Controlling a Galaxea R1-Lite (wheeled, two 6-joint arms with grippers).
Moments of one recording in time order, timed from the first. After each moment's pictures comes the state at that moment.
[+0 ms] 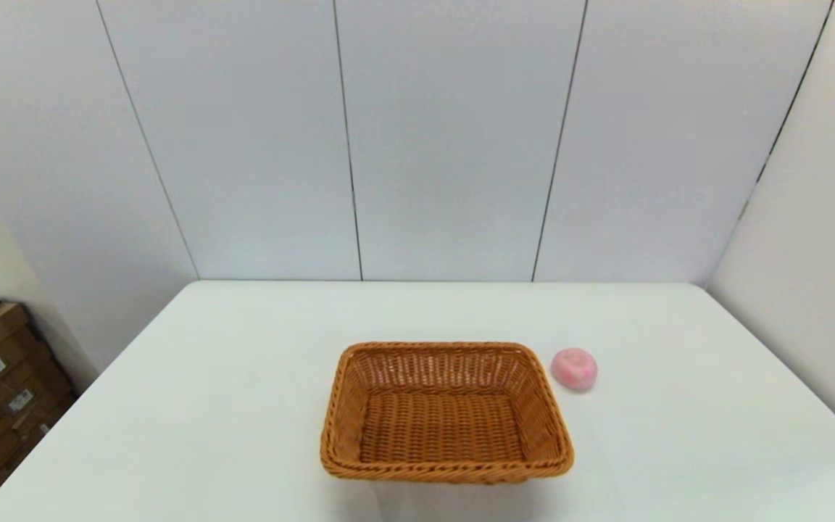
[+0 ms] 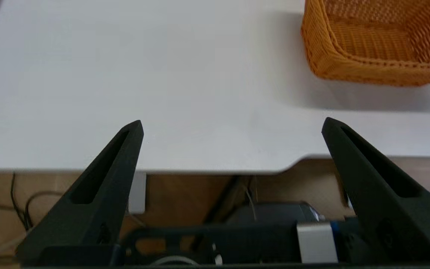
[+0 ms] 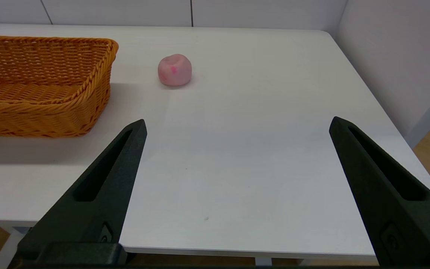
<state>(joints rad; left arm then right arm) 0.05 0.36 -0.38 0.49 -0.19 -0.14 0.01 0.00 -0.06 0.15 -0.01 -0.01</state>
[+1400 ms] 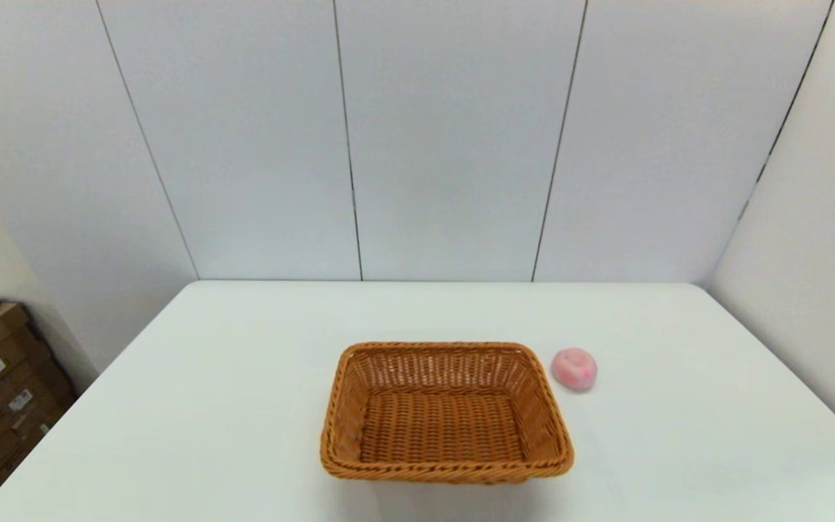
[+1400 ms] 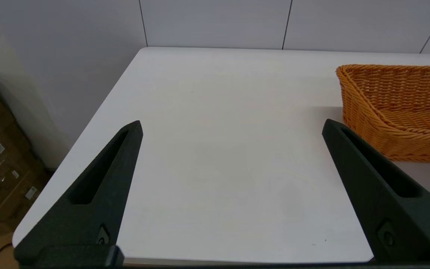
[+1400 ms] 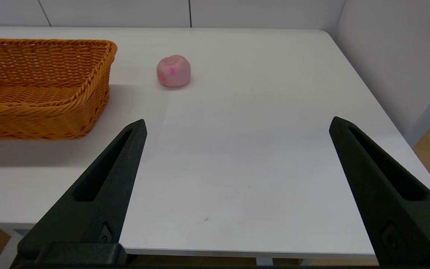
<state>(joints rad) -0.01 0.02 -0.01 0.03 0.02 -0.05 0.01 0.00 -0.06 0.15 -0.02 0.00</state>
